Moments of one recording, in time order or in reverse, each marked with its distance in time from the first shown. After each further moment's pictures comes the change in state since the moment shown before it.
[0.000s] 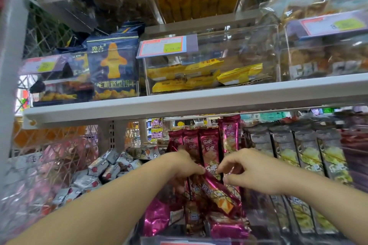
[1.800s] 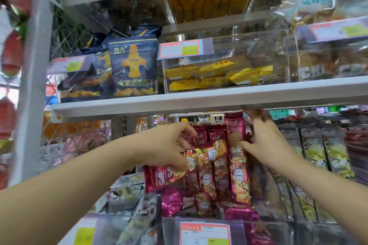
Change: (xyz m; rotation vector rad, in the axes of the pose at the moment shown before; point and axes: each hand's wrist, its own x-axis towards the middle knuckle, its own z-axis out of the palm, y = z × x) left_hand -0.100 -0.017 -0.069 0.172 0.005 0.446; right_hand 0.016 0.000 -0.006 -0.077 0.575 0.196
